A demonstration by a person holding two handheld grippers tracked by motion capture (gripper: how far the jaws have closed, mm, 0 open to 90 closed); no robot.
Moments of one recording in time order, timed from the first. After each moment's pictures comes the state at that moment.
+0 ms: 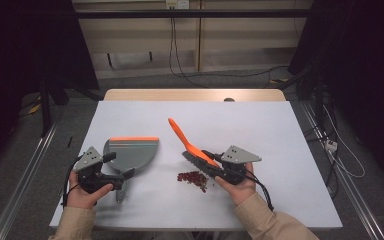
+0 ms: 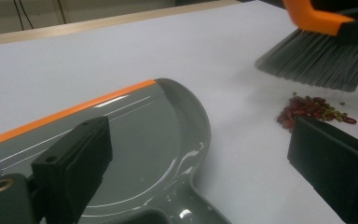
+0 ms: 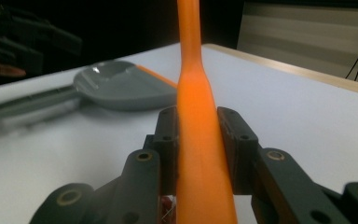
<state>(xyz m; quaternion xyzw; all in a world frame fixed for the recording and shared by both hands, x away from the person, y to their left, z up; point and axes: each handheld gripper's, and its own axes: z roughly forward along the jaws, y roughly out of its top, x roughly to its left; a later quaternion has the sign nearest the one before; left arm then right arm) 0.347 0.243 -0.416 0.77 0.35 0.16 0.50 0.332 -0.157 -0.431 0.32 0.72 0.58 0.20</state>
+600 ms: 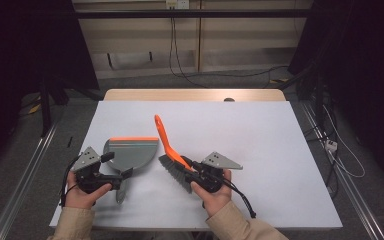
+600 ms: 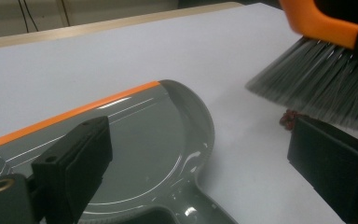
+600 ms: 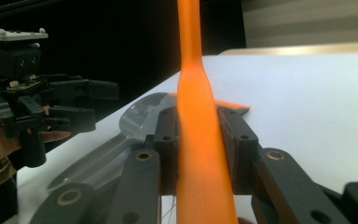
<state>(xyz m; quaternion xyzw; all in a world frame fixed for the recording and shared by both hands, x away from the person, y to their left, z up) 0.346 0.246 -0.415 0.77 0.35 0.16 0.51 0.312 -0.090 -0.431 0.42 0.65 0.62 0.12</state>
